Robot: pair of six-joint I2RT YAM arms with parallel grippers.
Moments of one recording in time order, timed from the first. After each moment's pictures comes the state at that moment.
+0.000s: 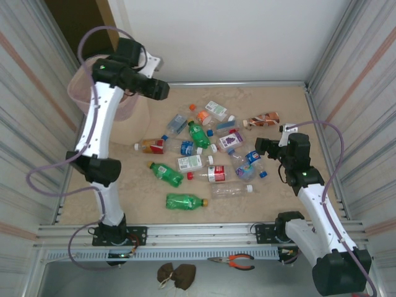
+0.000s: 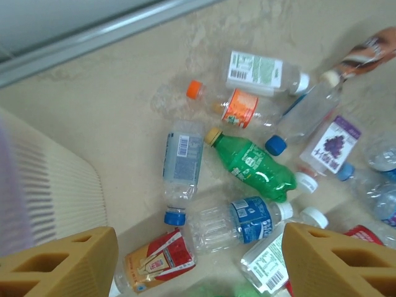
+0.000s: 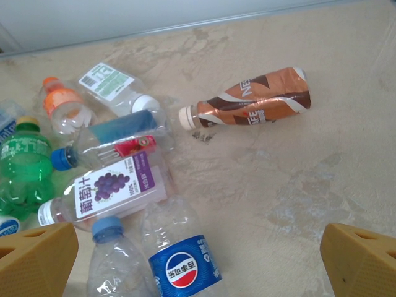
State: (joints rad) left arm -0.29 1.98 2.45 -1.41 0.18 0.11; right arm 0.11 0.81 0.61 -0.30 -0.03 0.20
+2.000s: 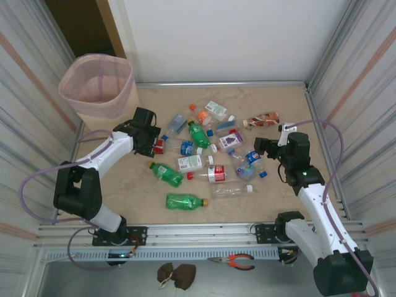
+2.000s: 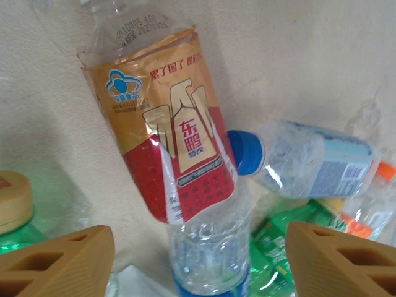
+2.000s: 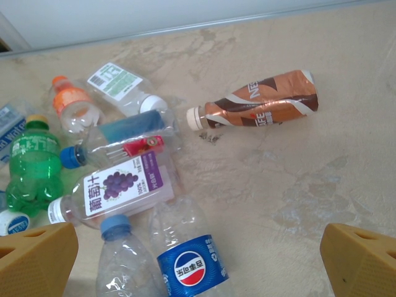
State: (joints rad) left arm -0.33 1.54 1.08 -0.60 -0.02 -1.60; right arm 0.12 0.81 0.63 -0.32 -0.03 0.20
